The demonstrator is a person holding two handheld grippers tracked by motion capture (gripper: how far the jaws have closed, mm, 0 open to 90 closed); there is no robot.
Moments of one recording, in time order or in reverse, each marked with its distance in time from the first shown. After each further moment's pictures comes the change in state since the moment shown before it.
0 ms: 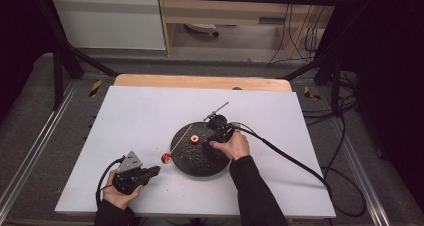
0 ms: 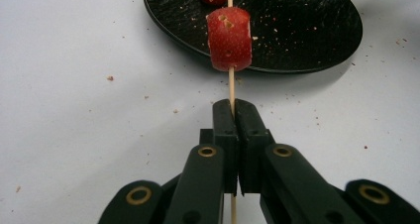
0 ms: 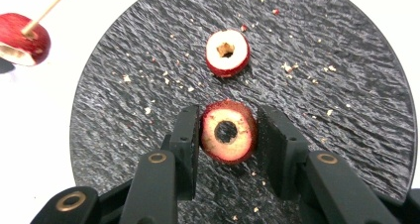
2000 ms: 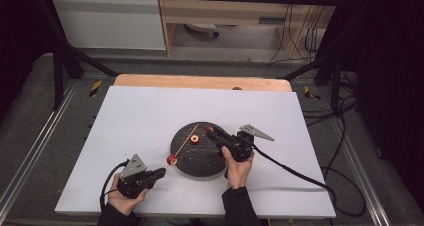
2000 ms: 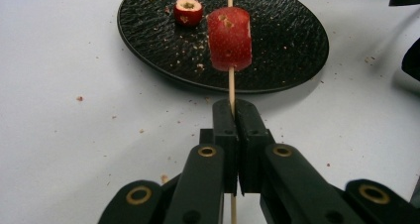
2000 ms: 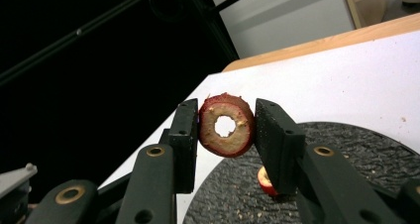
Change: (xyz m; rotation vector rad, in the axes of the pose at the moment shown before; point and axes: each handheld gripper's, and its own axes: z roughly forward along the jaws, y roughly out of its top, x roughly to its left) left arm -0.022 0.004 0.001 -0.057 -0.019 -0.003; right arm 0.019 -0.078 -0.021 -0.949 0.150 0.386
